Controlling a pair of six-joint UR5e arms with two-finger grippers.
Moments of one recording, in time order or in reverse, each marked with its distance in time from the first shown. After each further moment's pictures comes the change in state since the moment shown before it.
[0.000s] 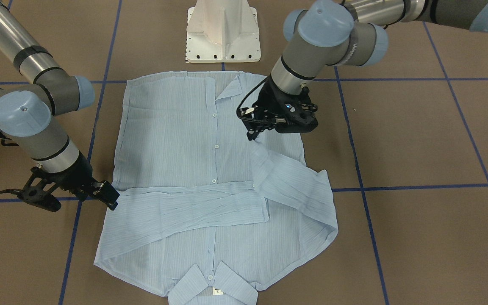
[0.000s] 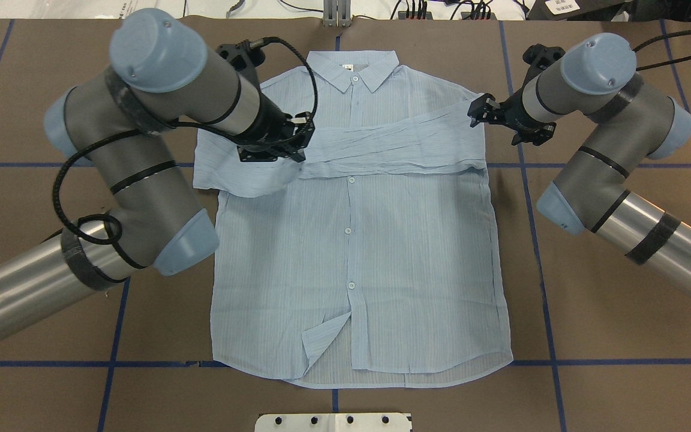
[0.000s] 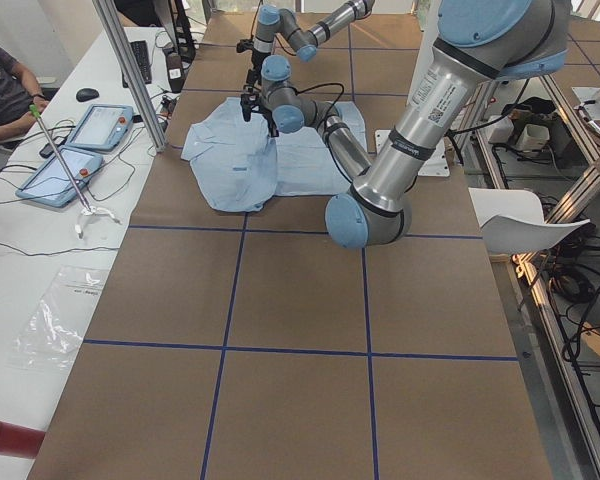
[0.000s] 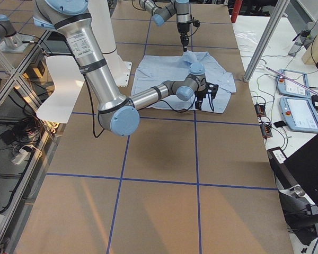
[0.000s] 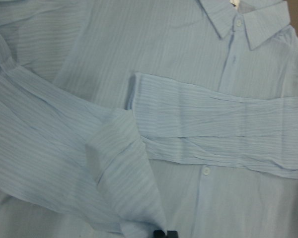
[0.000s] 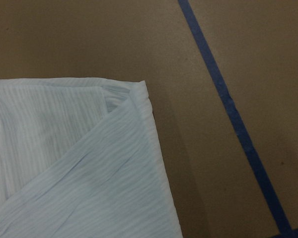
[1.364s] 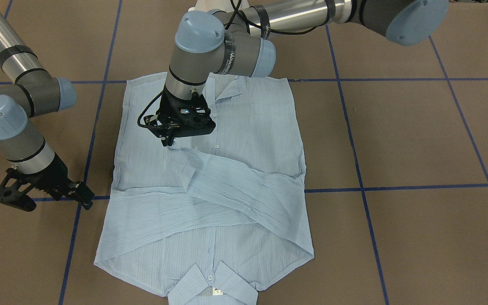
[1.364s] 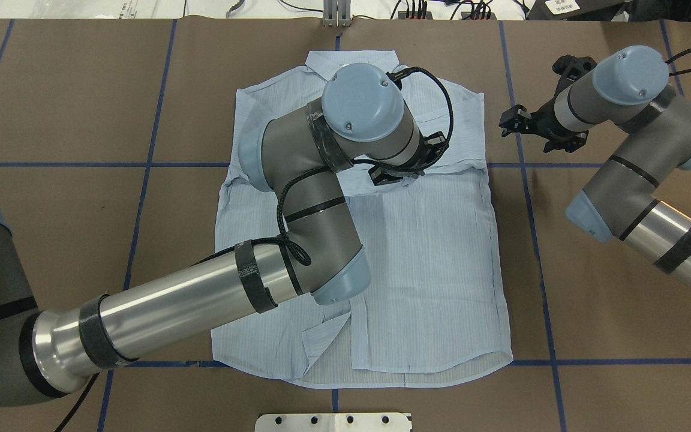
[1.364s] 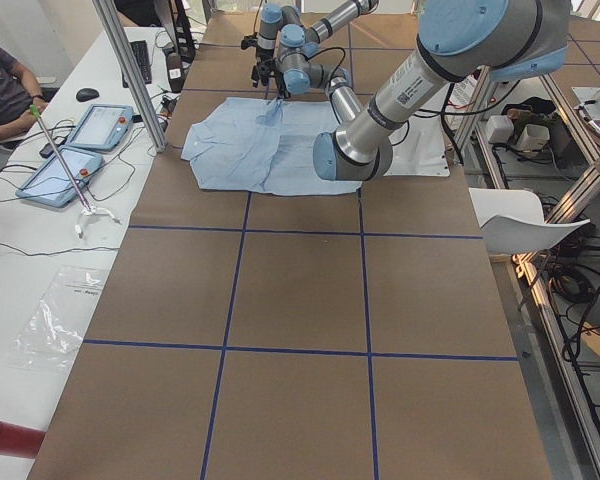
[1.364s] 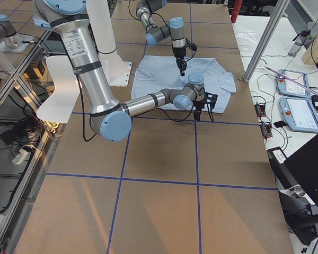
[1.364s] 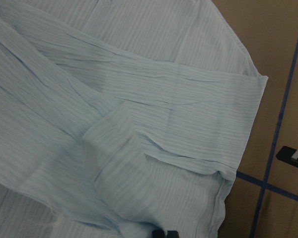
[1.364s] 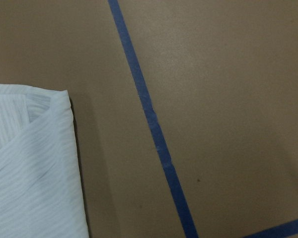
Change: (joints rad) left arm 0.178 -0.301 0.363 -0.117 0.201 -0.142; right arm 0.027 -0.087 0.018 0.005 0.000 -0.069
